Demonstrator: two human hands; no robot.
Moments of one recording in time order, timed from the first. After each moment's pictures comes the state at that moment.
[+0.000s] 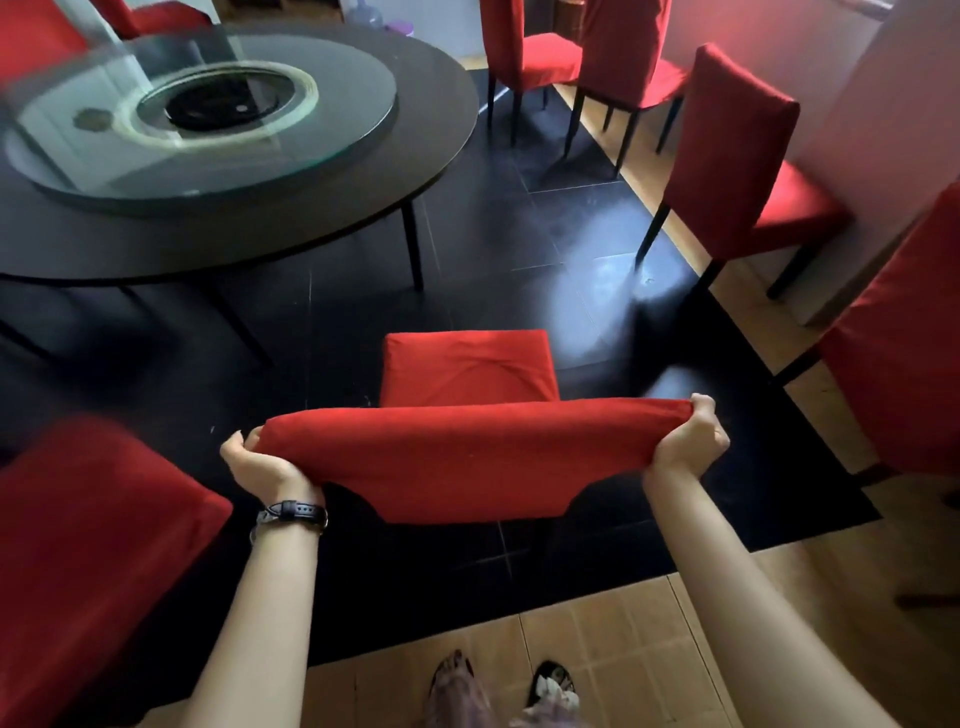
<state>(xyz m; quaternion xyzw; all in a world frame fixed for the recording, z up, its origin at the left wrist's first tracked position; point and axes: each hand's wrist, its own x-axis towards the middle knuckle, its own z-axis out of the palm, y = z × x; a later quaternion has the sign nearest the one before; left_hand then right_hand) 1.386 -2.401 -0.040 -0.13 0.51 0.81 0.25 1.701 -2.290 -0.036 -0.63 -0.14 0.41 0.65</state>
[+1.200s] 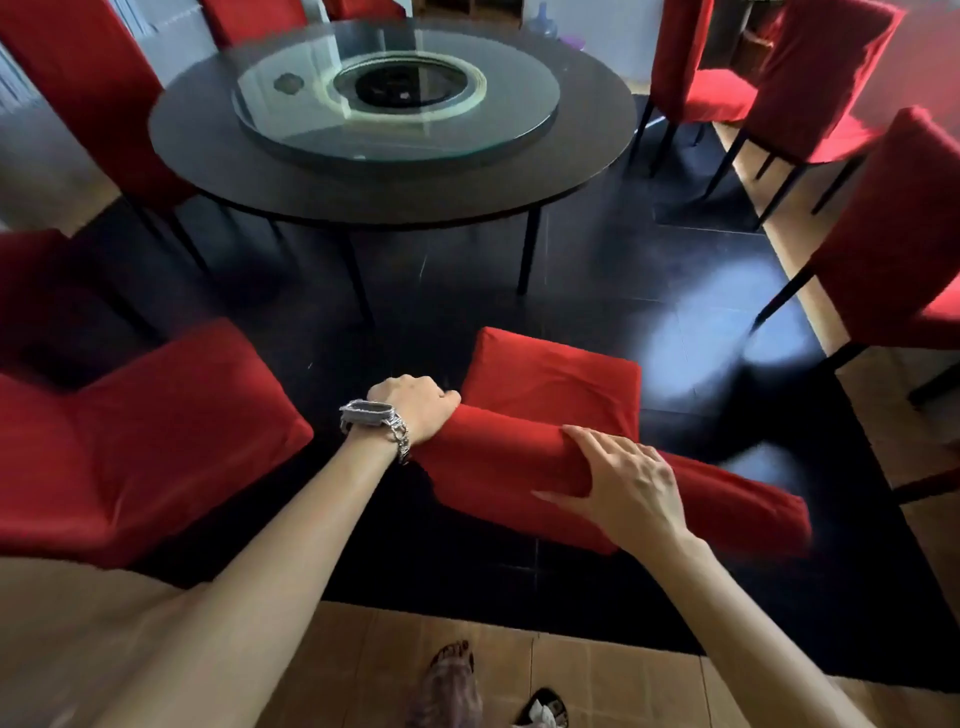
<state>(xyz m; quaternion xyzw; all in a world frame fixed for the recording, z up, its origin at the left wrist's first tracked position) 1.386 -2.414 -0.015 0.44 0.88 0.00 0.16 1.633 -2.356 -0.034 -0.37 -0.92 0.02 0.14</state>
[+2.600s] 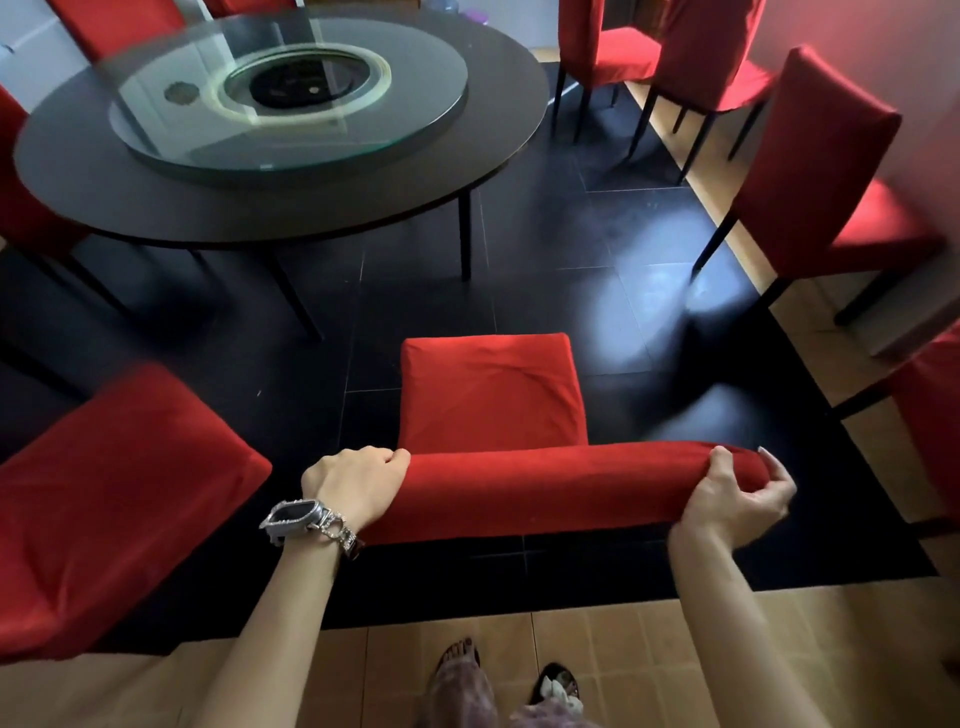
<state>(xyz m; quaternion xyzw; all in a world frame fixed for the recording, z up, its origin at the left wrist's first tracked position) 1.415 -2.443 -0.018 0.43 0.88 -0.07 0.20 1.693 -2.339 -0.041 -0.72 -0.23 0.27 0.60</state>
